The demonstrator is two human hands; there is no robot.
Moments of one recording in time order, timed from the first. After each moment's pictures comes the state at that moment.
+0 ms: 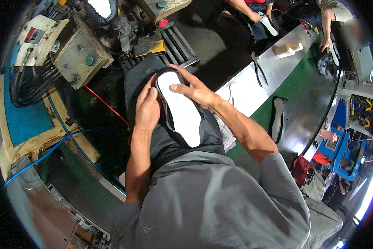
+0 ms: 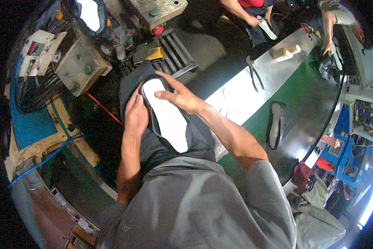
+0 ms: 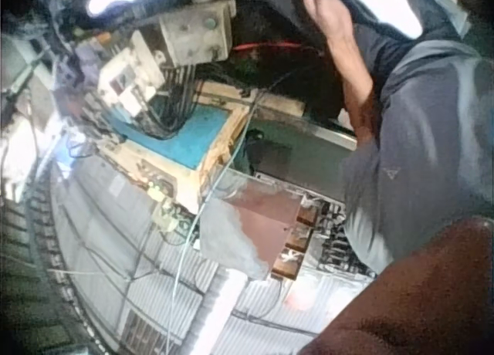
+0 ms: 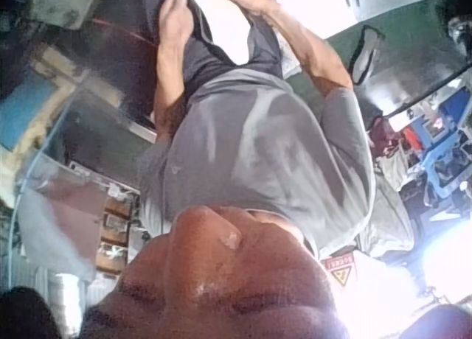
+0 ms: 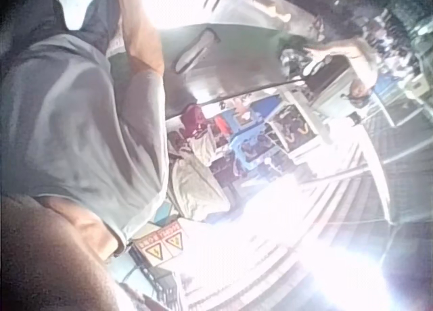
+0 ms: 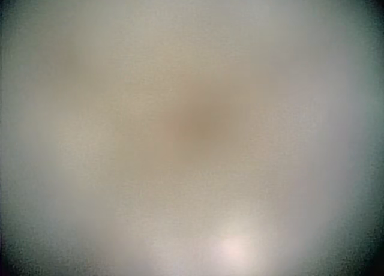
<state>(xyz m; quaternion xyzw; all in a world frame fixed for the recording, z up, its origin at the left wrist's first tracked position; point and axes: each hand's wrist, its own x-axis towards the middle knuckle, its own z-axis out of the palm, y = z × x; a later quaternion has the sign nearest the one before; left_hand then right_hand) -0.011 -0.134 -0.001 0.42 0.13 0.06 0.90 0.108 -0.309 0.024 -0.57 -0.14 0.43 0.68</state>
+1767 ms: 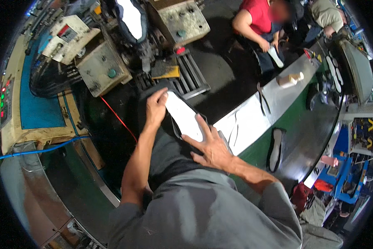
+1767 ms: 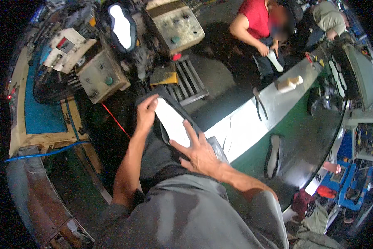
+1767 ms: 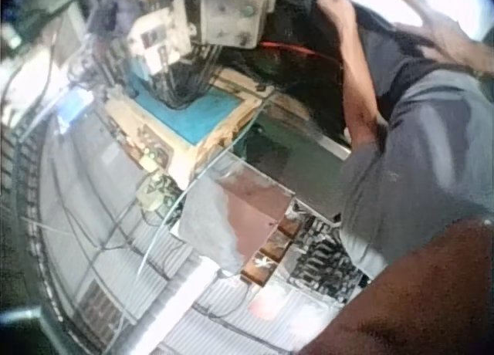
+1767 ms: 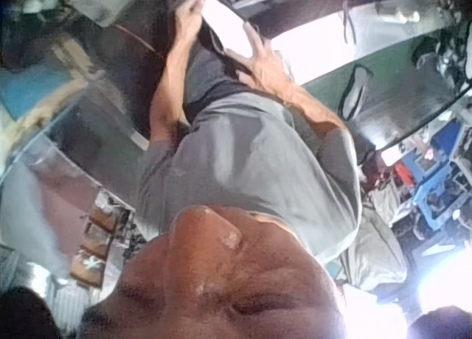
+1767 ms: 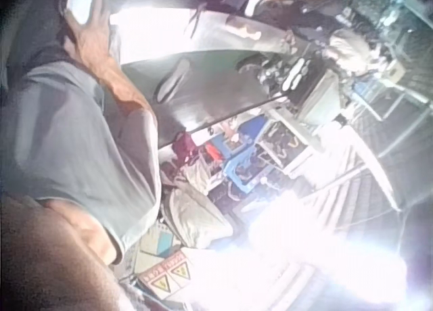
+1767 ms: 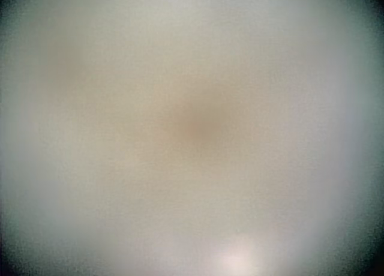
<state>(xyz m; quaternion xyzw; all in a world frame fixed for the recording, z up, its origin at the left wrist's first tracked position) 0.029 -0.086 -0.020 0.78 0.22 0.13 0.56 0.008 -0.370 0.099 -0.85 -0.46 0.16 0.19</state>
